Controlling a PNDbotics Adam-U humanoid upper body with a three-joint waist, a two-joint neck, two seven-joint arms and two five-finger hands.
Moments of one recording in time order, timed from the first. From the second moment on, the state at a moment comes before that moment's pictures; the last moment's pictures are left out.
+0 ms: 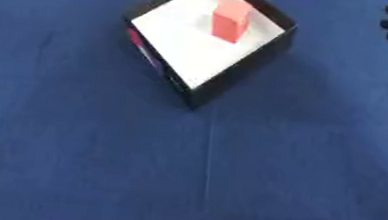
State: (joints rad) left arm -1.09 0.81 -0.25 -1.42 -0.44 -0.10 -0.49; right arm -0.56 -0.47 0.01 -1.59 -0.18 0.03 0.24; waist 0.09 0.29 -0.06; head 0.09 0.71
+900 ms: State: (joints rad) left arm -1.28 0.47 -0.22 -1.00 -0.86 -0.29 -0.33; right arm -0.63 -0.41 0.04 -1.59 -0.18 0.05 0.27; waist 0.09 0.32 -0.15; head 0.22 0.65
